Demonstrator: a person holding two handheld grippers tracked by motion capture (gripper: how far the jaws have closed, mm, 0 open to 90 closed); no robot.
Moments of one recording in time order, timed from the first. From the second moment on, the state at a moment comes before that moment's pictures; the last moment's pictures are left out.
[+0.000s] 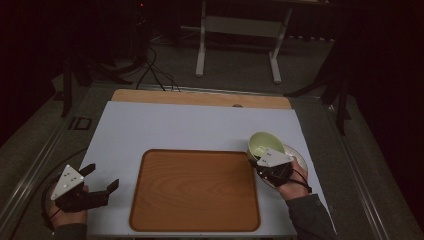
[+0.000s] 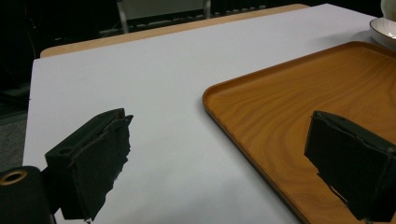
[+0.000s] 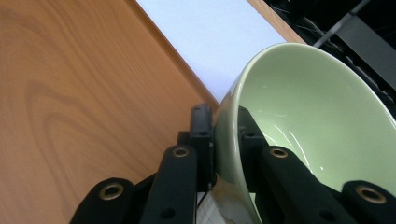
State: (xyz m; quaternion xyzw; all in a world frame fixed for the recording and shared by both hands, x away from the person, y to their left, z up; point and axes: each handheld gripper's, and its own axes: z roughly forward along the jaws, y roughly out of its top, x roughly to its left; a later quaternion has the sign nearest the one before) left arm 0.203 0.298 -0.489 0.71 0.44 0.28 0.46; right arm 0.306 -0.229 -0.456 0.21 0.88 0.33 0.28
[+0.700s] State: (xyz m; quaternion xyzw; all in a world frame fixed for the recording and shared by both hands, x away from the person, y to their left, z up) left arm 0.202 0.298 -0.488 0.71 0.44 0.28 0.47; right arm 0.301 -0.208 -0.455 0.18 0.88 0.34 0.28
